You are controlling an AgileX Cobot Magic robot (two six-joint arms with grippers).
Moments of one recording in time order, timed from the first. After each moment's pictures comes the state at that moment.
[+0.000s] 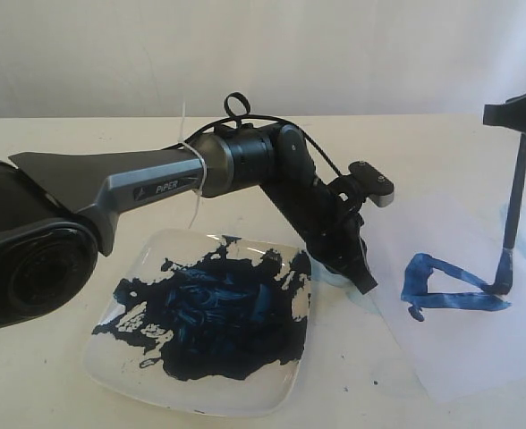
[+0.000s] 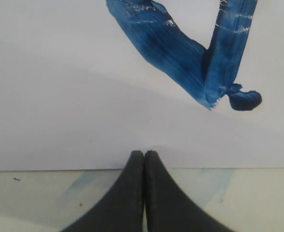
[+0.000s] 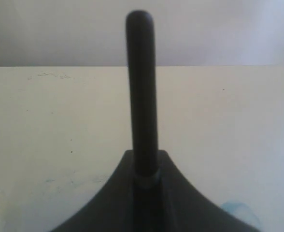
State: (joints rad) left arm -0.79 2.44 -2.05 -0.58 0.90 0.80; right arm -0.03 1.54 -0.92 -1.34 -0.29 1.25
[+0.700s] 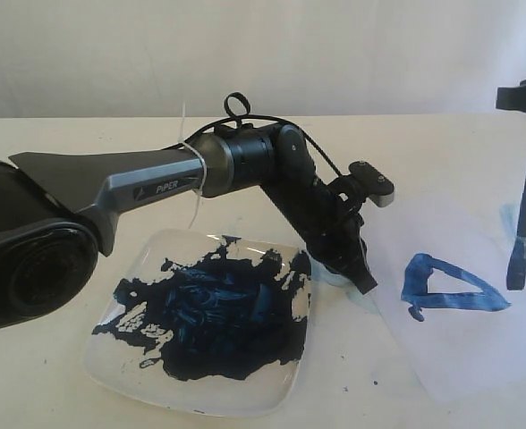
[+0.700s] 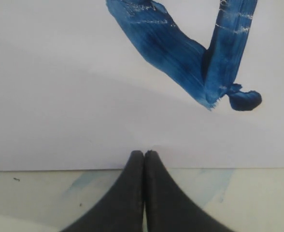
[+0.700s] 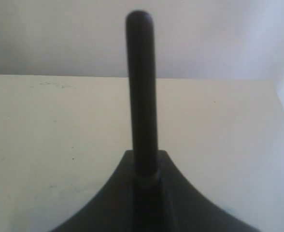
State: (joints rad) left arm -0.79 2.44 -2.05 -0.58 0.90 0.80; right arm -0.03 1.45 -0.92 -1.52 -0.28 1.42
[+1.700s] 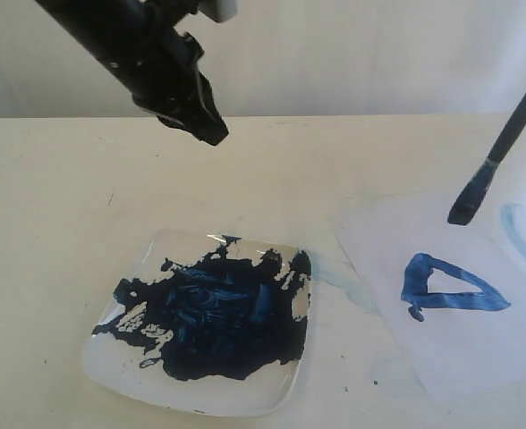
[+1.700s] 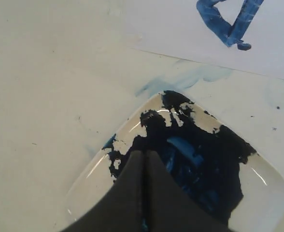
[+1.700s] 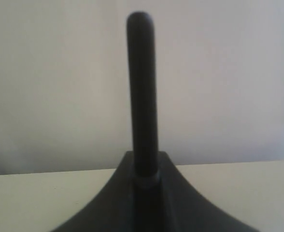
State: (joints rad) left arm -0.52 1.72 -1.66 -0.41 1.07 0.73; right arm -0.03 0.97 -0.92 -1.73 -0.49 1.99
